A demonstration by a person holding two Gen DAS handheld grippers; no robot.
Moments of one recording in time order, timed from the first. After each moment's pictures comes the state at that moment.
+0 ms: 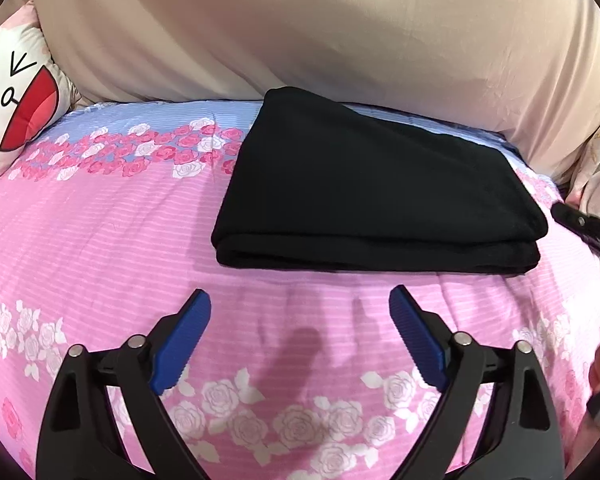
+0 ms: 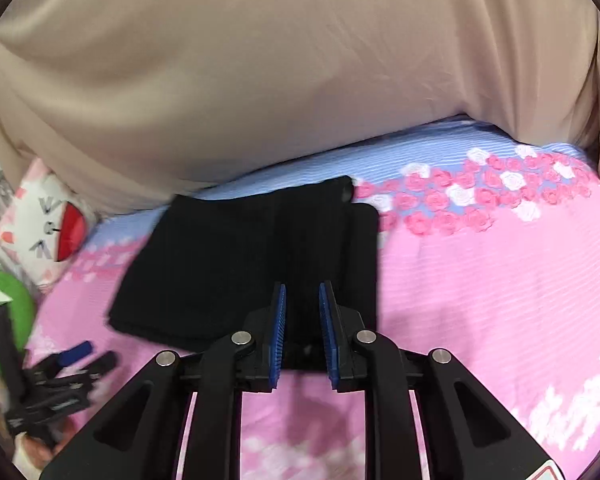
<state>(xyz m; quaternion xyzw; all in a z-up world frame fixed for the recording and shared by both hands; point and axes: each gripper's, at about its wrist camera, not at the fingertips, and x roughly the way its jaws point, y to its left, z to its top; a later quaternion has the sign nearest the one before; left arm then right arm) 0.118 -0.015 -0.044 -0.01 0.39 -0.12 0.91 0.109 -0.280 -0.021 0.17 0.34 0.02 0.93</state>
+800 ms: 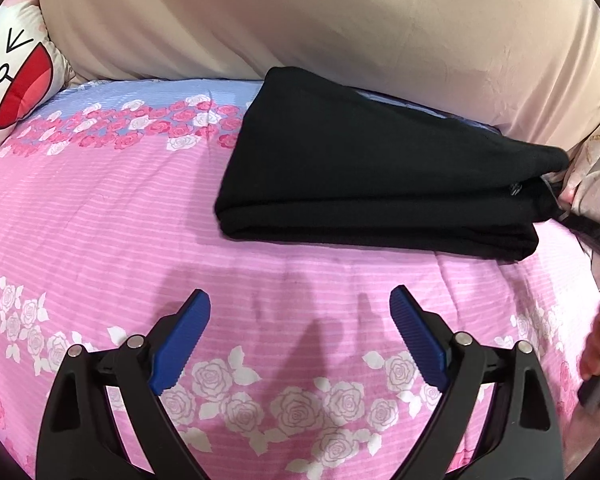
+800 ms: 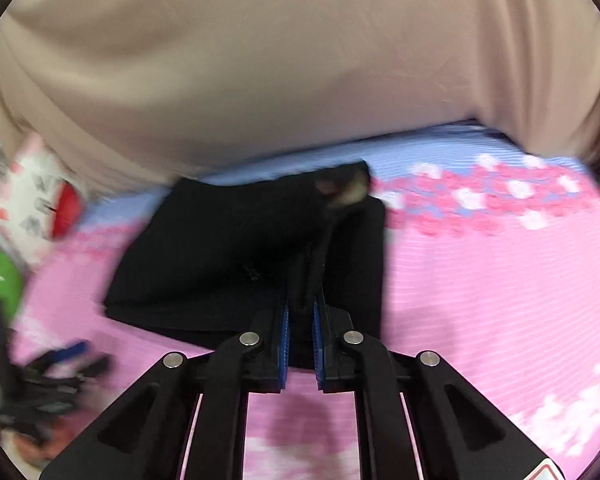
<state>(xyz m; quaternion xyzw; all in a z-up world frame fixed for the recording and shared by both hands) 0.119 -0.011 -0.059 -0.03 0.42 -0.13 0.90 0.126 -0.272 -0.040 0.12 0.37 -0.02 0.92</state>
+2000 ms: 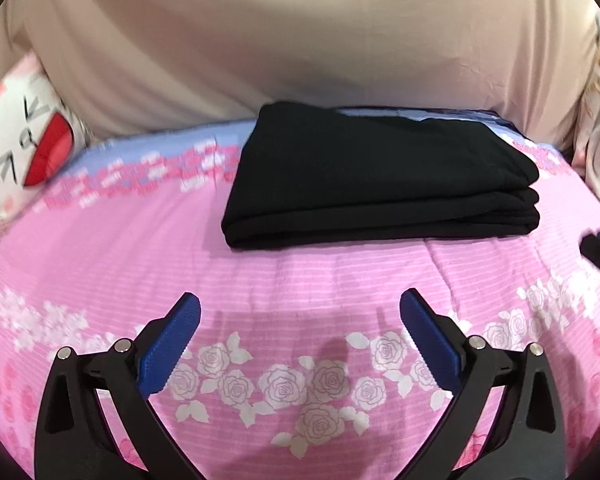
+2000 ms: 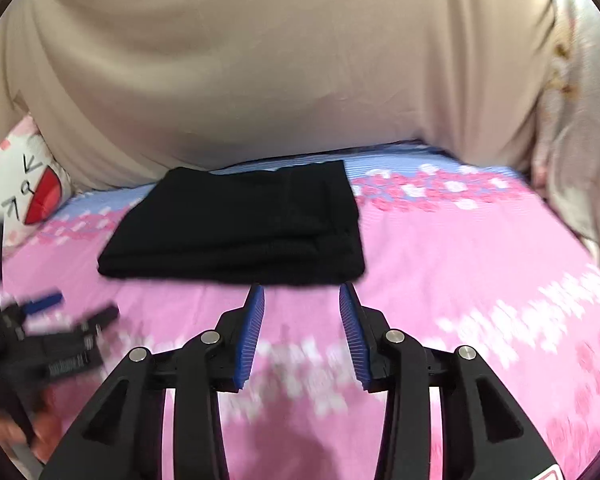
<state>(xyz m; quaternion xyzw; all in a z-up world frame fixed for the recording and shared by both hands) 0.071 -0.045 -0.047 0.08 0.34 -0.09 0.93 0.002 -0.205 -0.029 0.07 0.28 -0.10 0.95</state>
